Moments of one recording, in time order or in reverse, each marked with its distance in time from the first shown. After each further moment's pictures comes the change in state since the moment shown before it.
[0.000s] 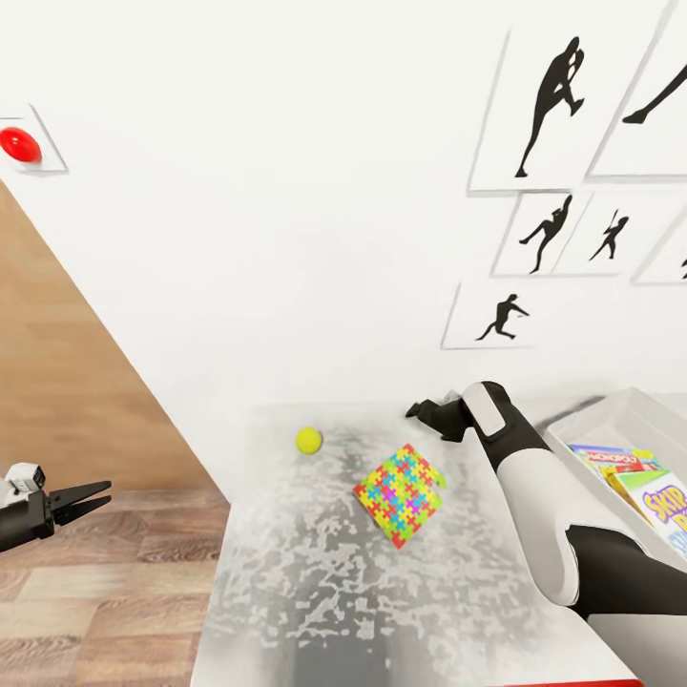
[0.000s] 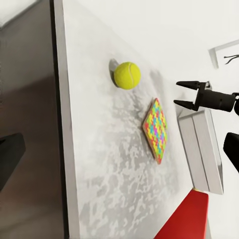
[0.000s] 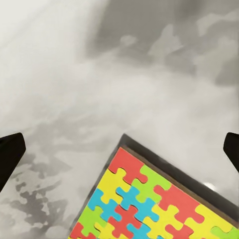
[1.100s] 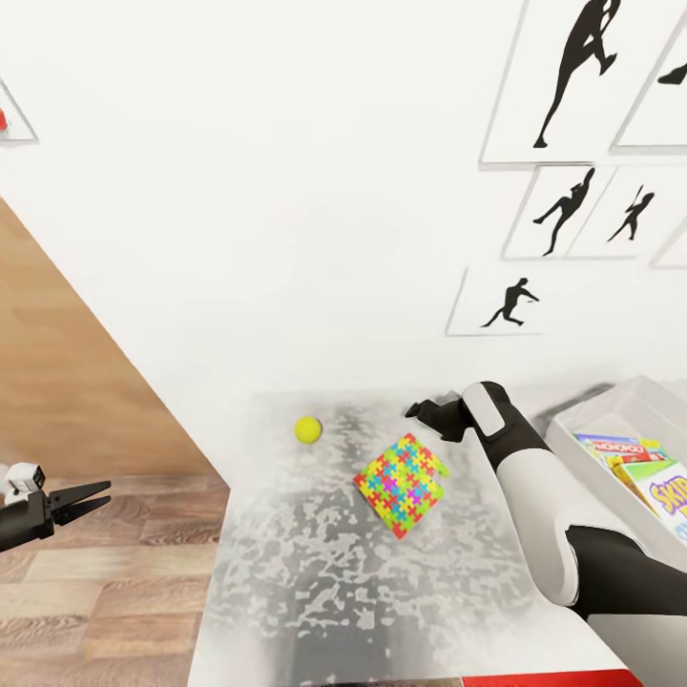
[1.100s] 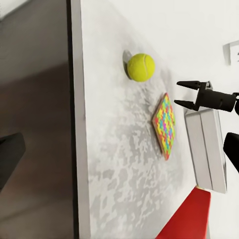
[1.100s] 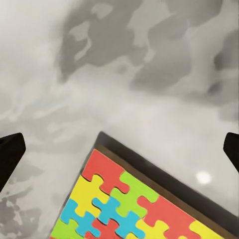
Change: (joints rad) left arm 0.000 0.001 0.000 0.000 -0.002 0.000 0.000; right arm 0.000 0.001 0.000 0.000 0.001 0.001 0.000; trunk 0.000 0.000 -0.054
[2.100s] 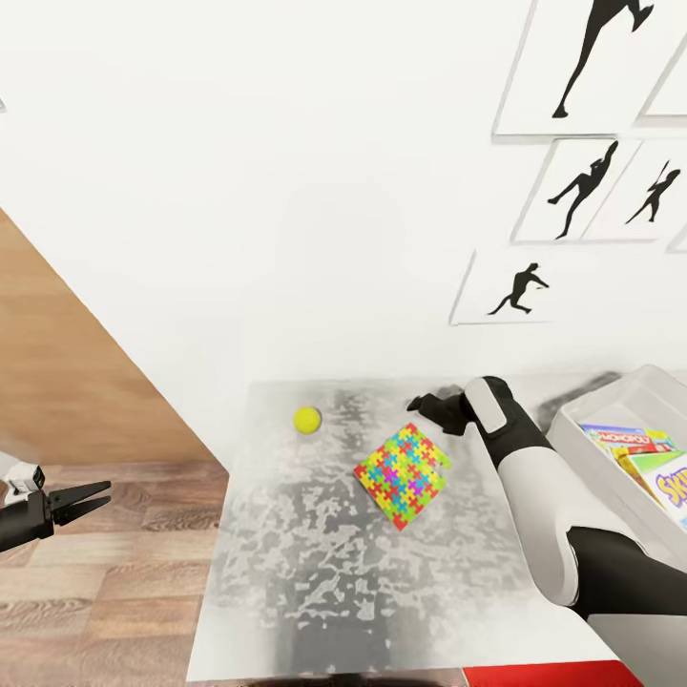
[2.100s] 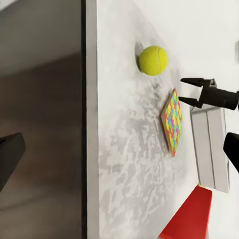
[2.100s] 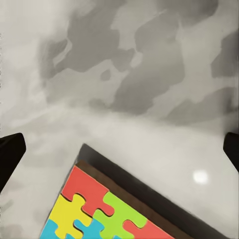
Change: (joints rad) left arm 0.000 0.000 0.001 0.000 0.001 0.000 0.001; right arm 0.000 0.000 0.000 -0.045 0.013 0.008 0.002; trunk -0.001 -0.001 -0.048
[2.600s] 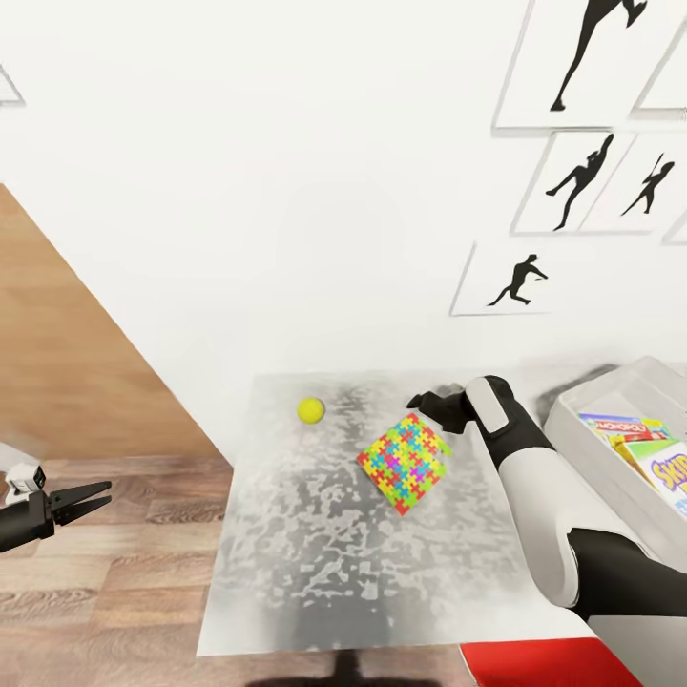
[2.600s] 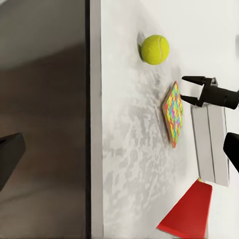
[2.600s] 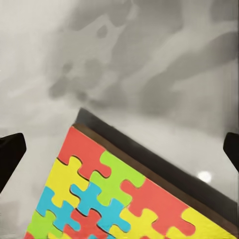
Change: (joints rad) left arm 0.000 -0.001 -0.002 0.000 0.000 -0.001 0.000; right arm 0.004 -0.001 0.000 -0.014 -0.018 -0.009 0.000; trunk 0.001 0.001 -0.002
